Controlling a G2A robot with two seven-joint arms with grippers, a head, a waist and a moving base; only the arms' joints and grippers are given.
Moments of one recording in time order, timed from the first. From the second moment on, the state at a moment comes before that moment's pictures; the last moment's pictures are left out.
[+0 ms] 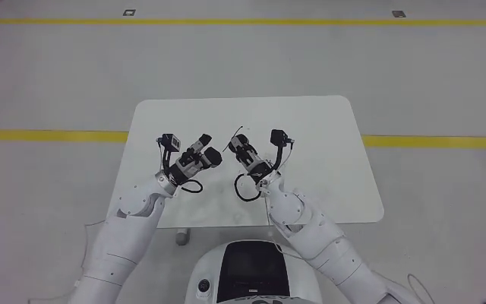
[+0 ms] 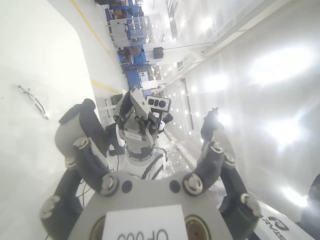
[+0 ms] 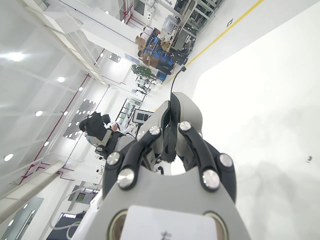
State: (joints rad) left arm 1.39 -1.17 -1.30 -1.45 -0.50 -0.34 -0.72; right arm -1.27 -1.42 0.86 -1.44 -0.25 -0.10 -0.09
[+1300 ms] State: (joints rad) left arm 1.40 -1.18 -1.27 -1.42 -0.52 -0.34 -0.72; right arm -1.32 -1.45 0.91 -1.48 -0.21 -0.11 -0.04
